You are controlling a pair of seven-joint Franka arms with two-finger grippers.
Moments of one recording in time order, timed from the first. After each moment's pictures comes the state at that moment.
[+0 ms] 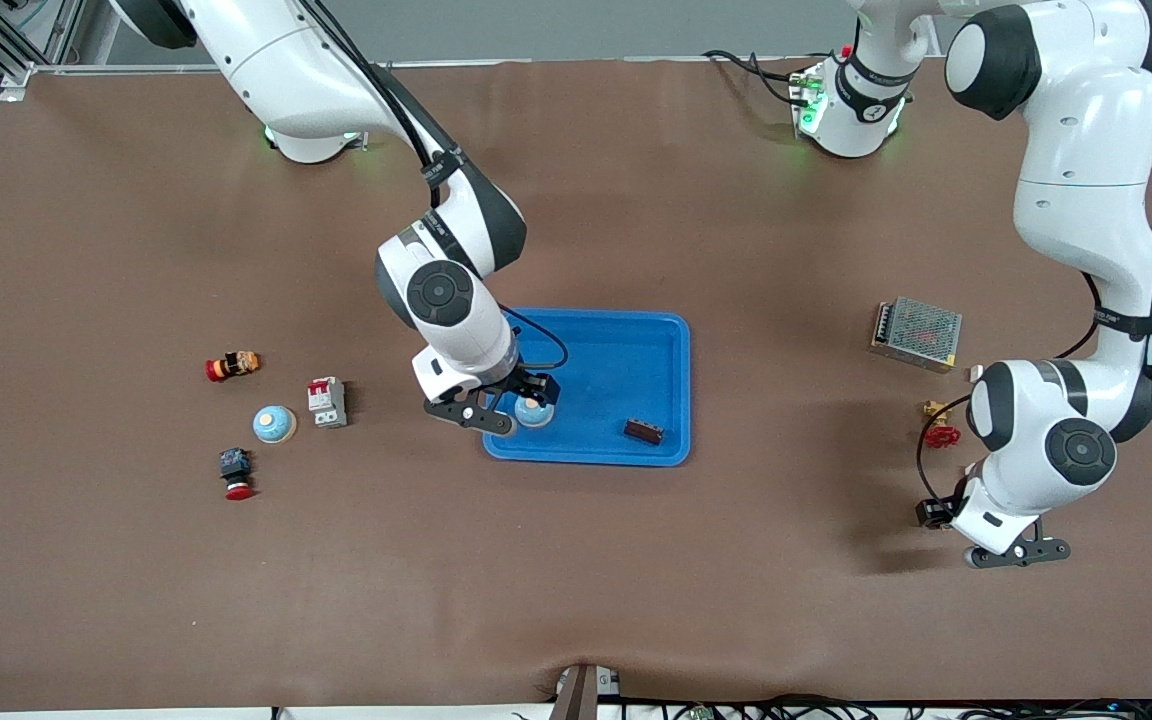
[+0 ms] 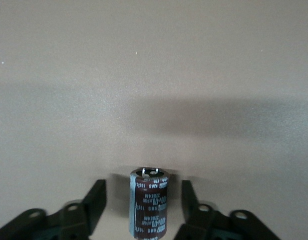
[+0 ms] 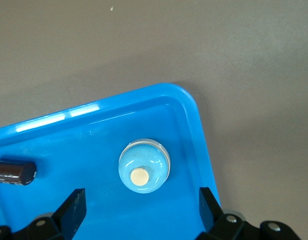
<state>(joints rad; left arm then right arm) 0.03 0.87 0.00 -1.42 0.13 2.40 -0.16 0.53 0.65 0.10 -1.57 0.03 2.30 0.90</state>
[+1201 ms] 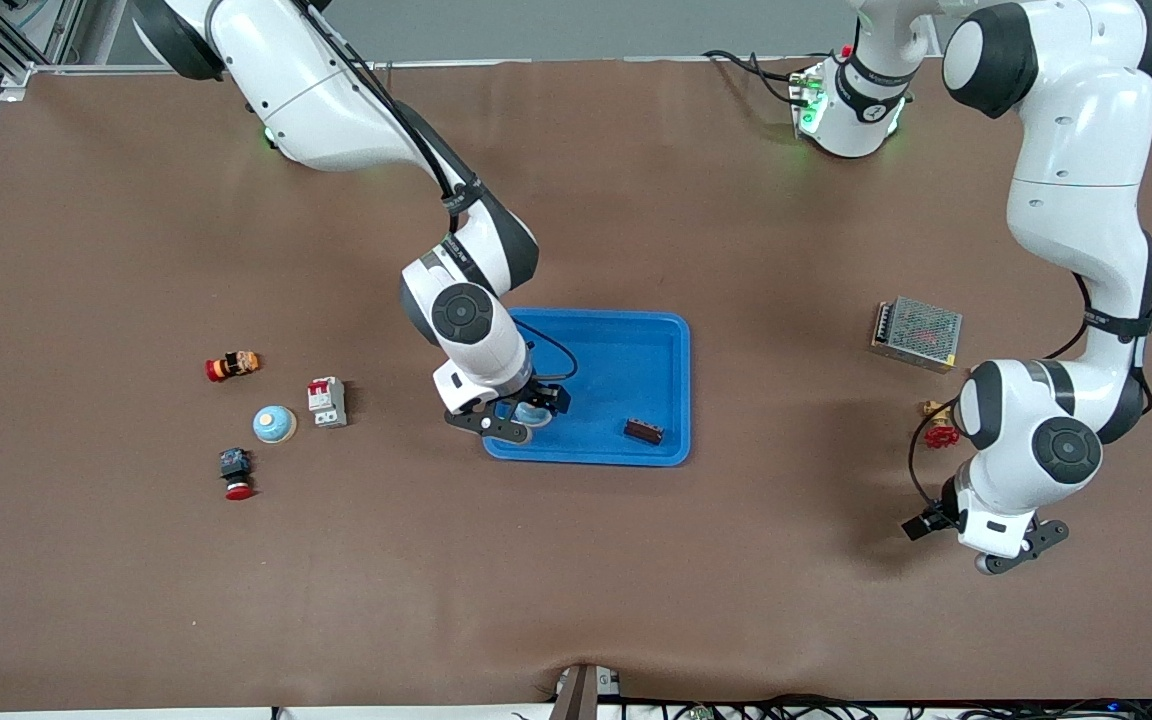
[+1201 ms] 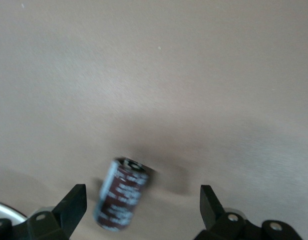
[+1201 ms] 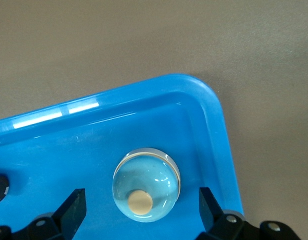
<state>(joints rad) 0.03 0.87 -0.03 -1.43 0.13 2.41 -0.56 0.55 0.76 0.10 -1.55 0.02 2.39 0.90</state>
